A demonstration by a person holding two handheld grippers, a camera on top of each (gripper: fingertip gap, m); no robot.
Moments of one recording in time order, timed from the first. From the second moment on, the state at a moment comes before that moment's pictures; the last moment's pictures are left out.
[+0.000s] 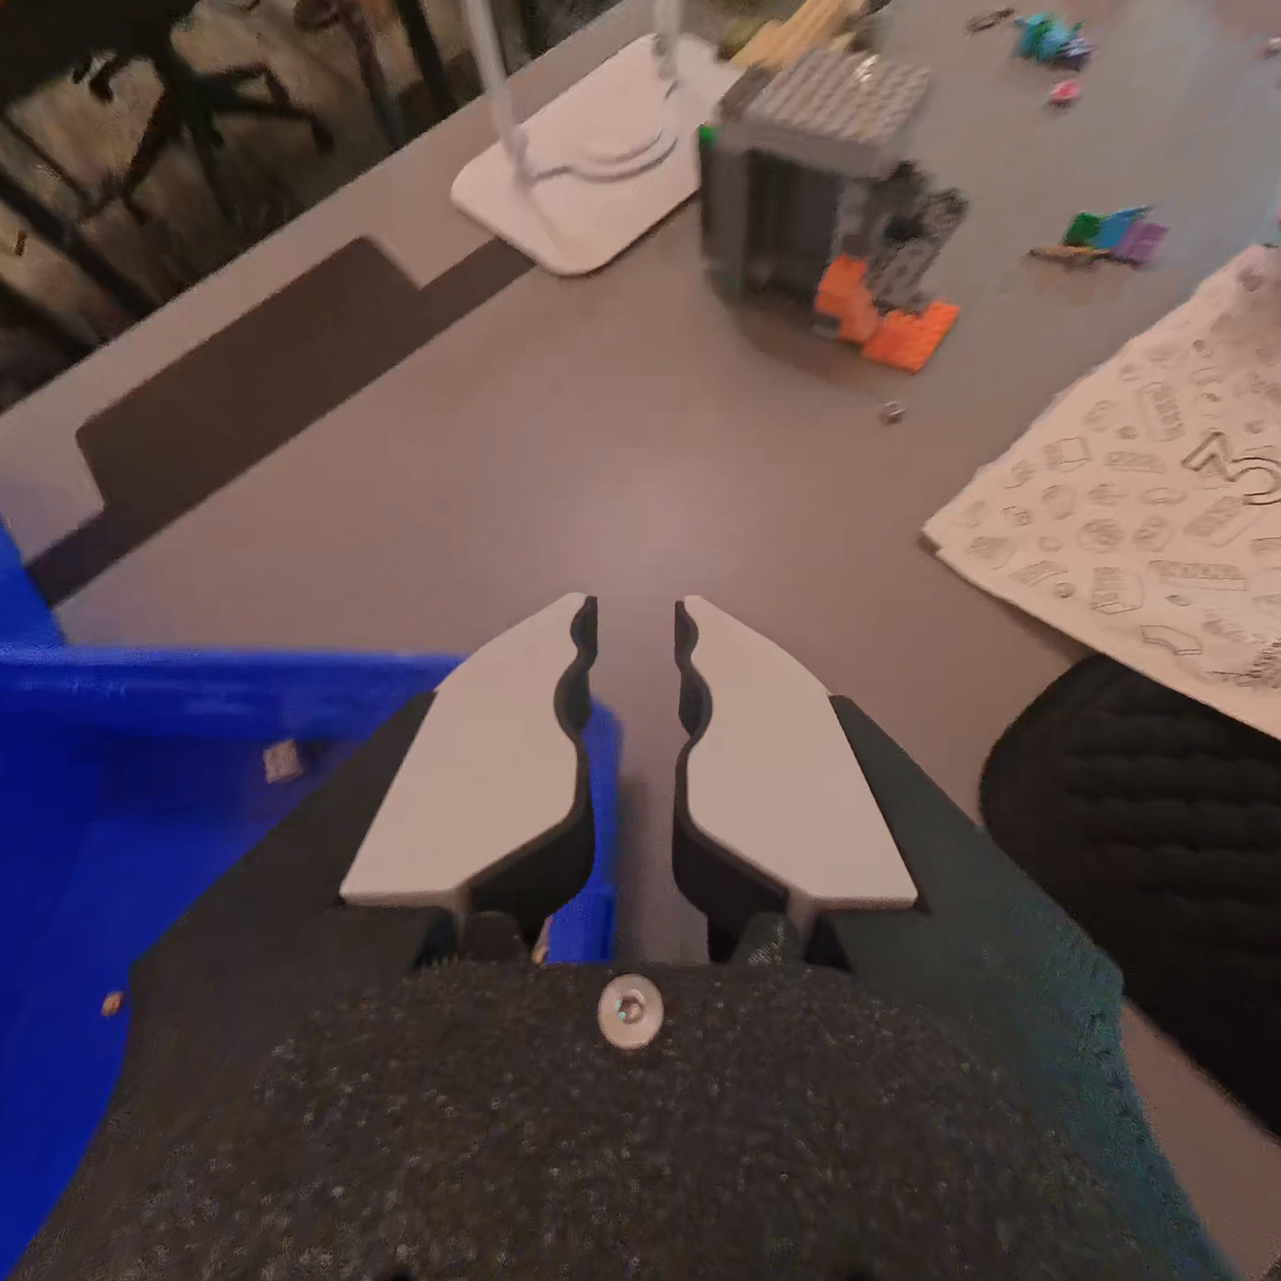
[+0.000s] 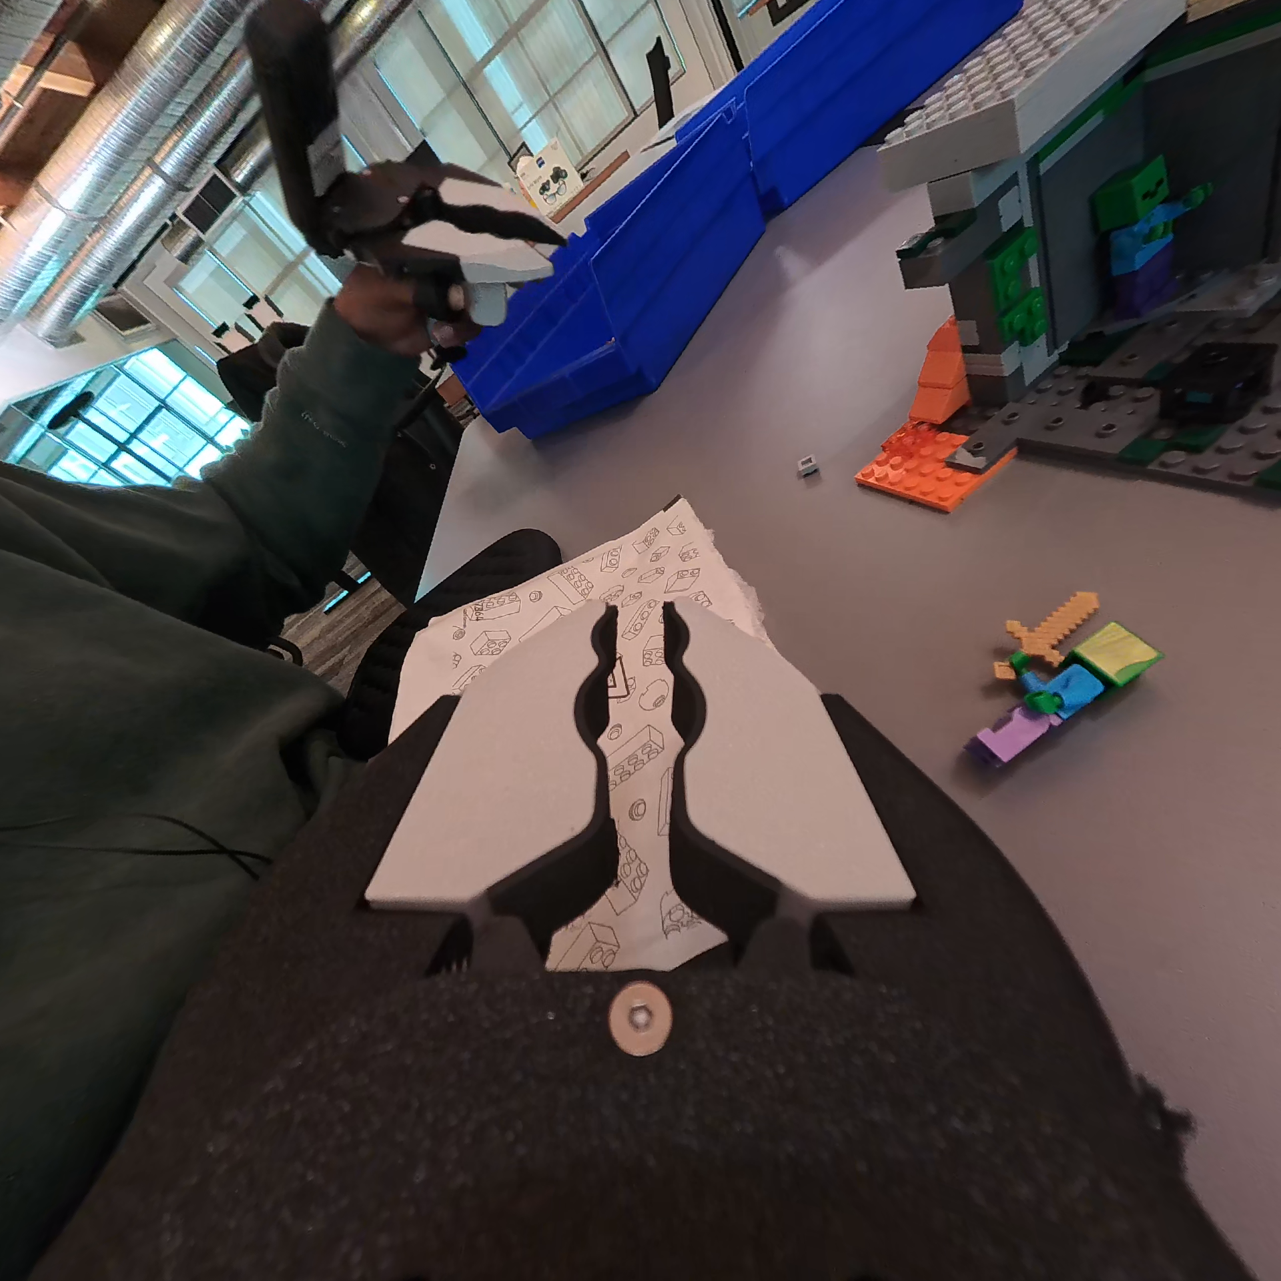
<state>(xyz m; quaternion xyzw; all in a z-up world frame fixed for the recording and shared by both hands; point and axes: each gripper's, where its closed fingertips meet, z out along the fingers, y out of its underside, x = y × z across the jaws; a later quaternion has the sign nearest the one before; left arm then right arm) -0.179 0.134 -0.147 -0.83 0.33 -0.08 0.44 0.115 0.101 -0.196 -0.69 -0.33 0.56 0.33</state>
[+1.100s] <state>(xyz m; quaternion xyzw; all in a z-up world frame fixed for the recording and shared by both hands) 0.023 0.163 -0.252 -0.83 0.42 -0.22 0.31 0.117 0.102 -0.179 -0.65 -0.36 0.54 0.40</state>
